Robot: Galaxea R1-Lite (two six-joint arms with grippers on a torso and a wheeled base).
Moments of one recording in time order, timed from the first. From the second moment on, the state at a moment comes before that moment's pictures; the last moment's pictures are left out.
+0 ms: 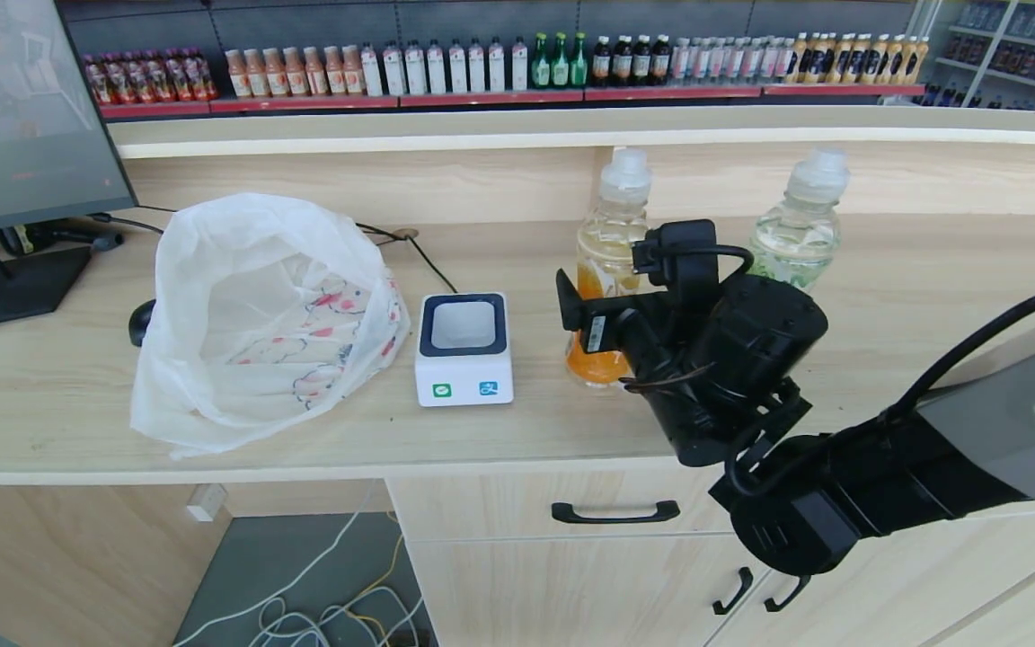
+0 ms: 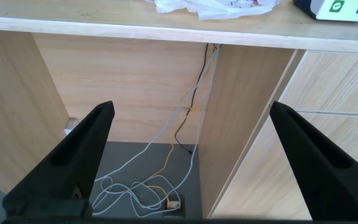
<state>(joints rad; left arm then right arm) 0.00 0.00 0.00 0.00 0.00 0.00 0.68 2.07 -1.03 -1.34 -0.47 -0.17</state>
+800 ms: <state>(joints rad) 0.00 0.00 0.00 0.00 0.00 0.00 0.68 2.09 -1.11 -1.30 -0.47 -0.17</state>
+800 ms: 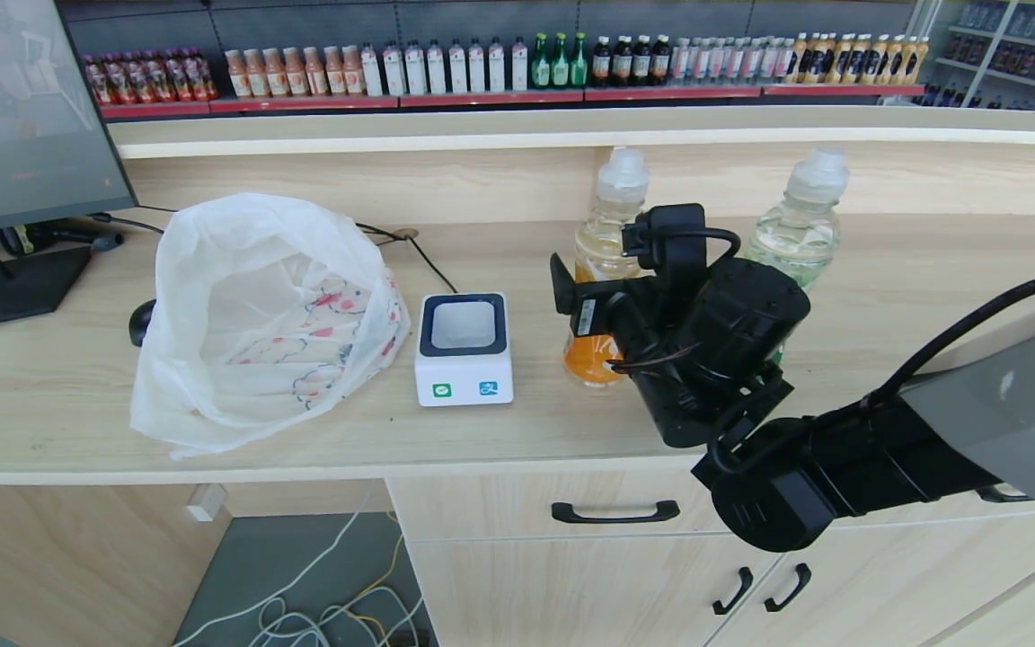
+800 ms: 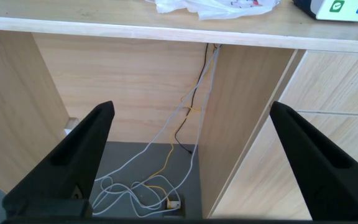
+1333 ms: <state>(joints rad) 0.00 0.00 0.00 0.00 0.00 0.00 0.68 2.09 -1.11 -1.30 -0.47 -0.17</state>
